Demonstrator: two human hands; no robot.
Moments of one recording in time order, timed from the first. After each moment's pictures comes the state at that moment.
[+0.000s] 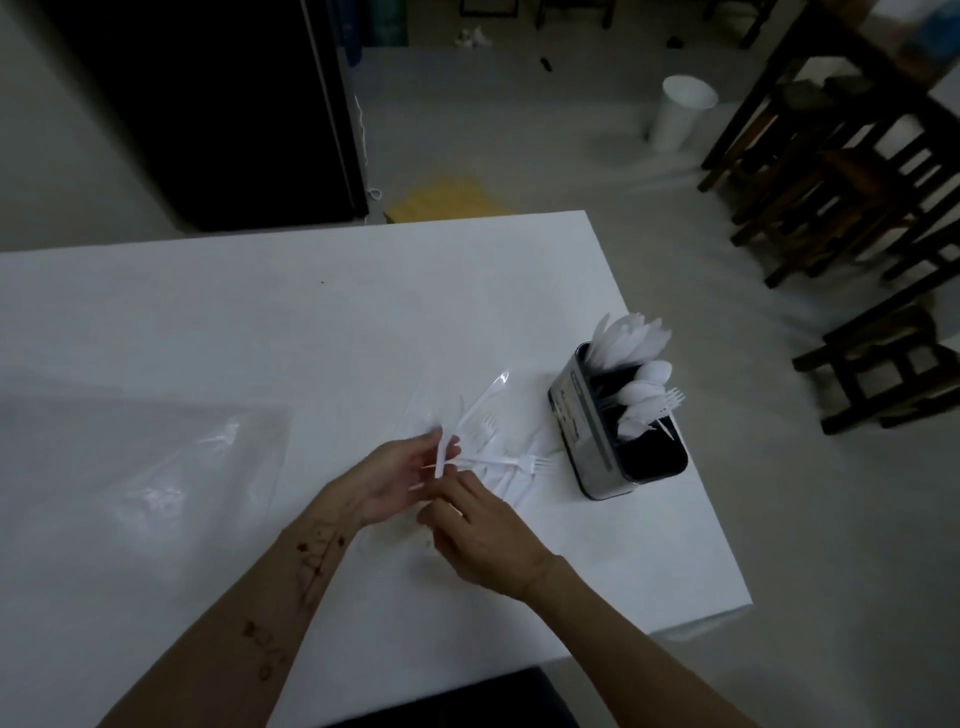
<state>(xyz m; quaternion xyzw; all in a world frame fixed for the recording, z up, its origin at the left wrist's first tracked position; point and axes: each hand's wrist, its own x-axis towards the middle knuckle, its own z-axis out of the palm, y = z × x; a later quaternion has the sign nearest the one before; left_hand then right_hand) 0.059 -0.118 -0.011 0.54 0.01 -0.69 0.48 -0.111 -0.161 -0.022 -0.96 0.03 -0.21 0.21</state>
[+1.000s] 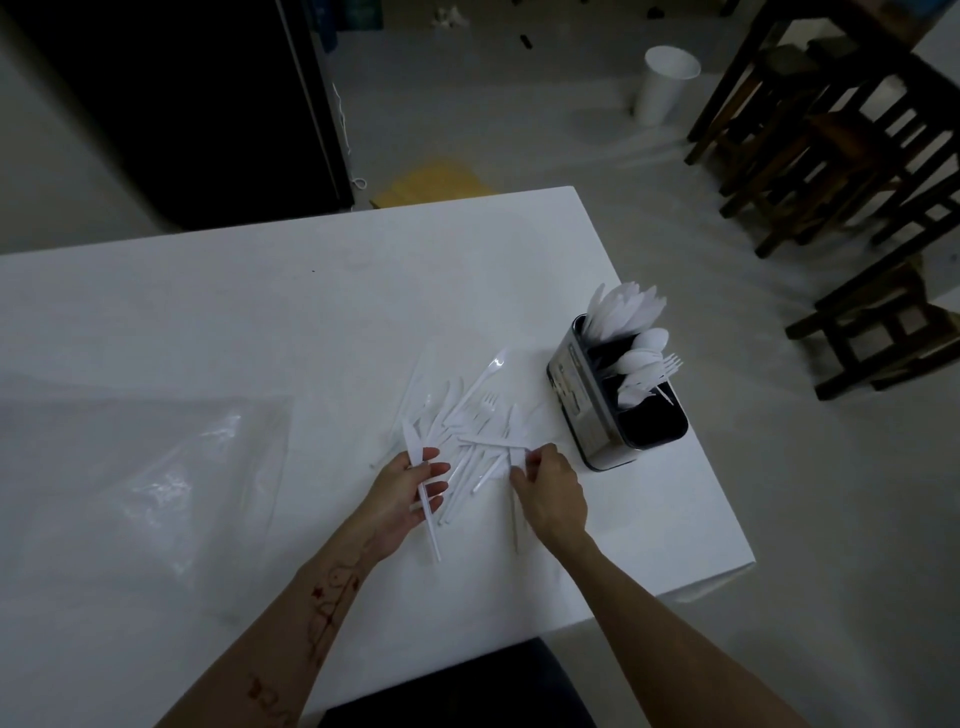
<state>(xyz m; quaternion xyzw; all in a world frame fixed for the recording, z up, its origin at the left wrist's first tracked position) 0.023 -0.083 -0.020 0.64 0.04 -0.58 0.50 -0.139 -0.185 -0.054 -0.71 0.60 -0.03 0.36</state>
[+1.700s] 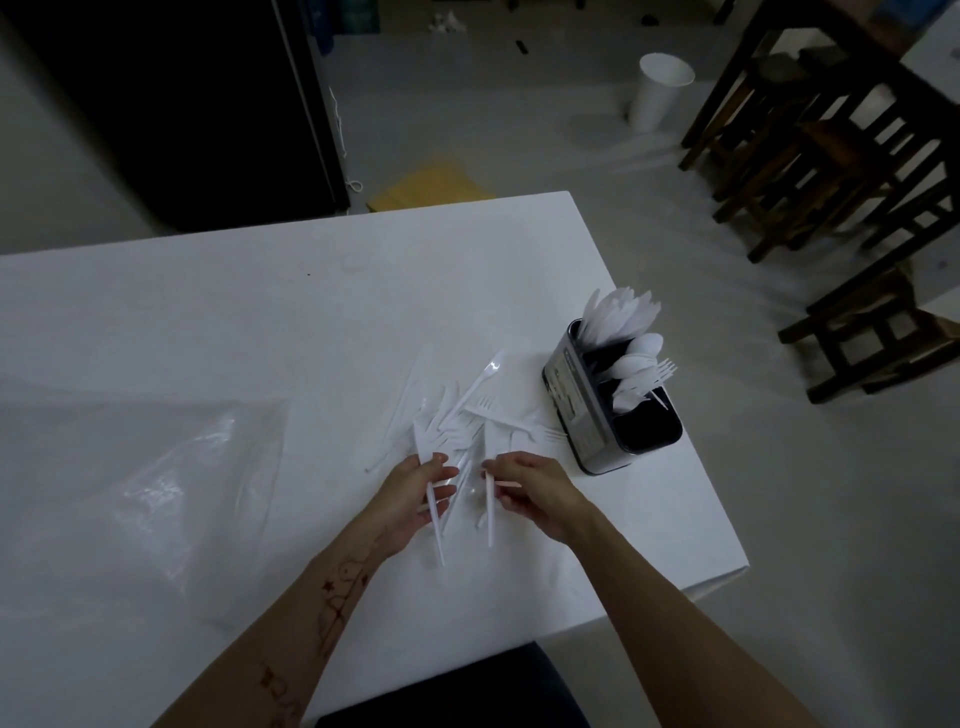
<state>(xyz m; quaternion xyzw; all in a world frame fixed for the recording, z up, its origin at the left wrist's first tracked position) 0.015 -0.097 -0.018 0.63 0.04 -0.60 0.48 -0.135 -0.202 -0.026 -0.39 0.52 -0.05 0.76</state>
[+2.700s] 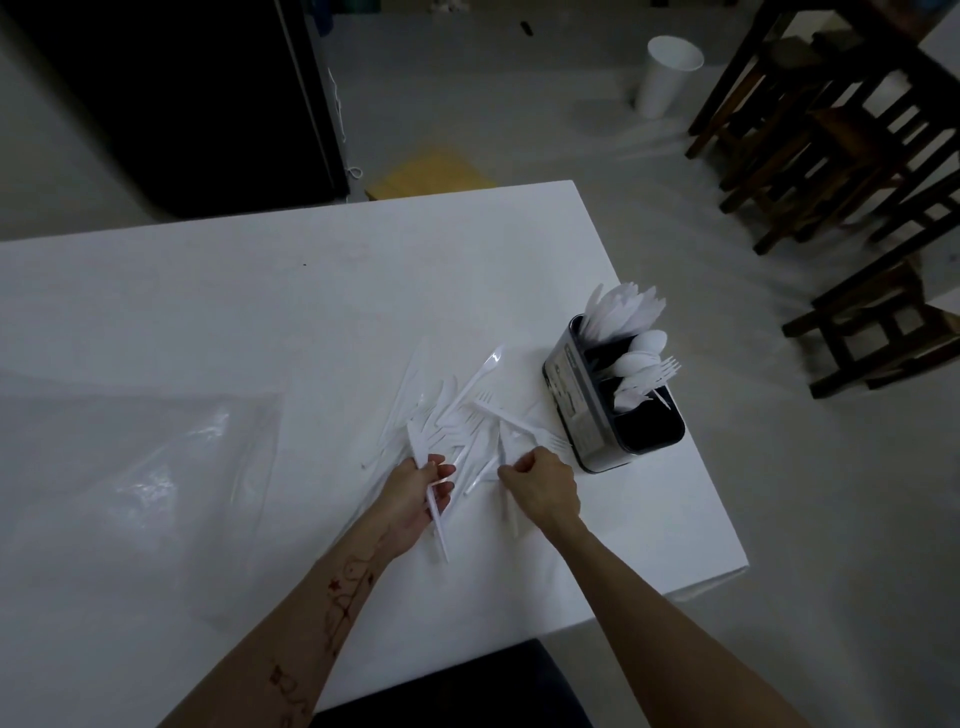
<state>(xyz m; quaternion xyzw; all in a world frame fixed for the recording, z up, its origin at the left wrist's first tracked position) 0.009 -0.103 -0.035 0.61 0.11 -0.59 0.52 -0.131 -0.202 -0.056 -0.64 0.64 0.03 0.42</state>
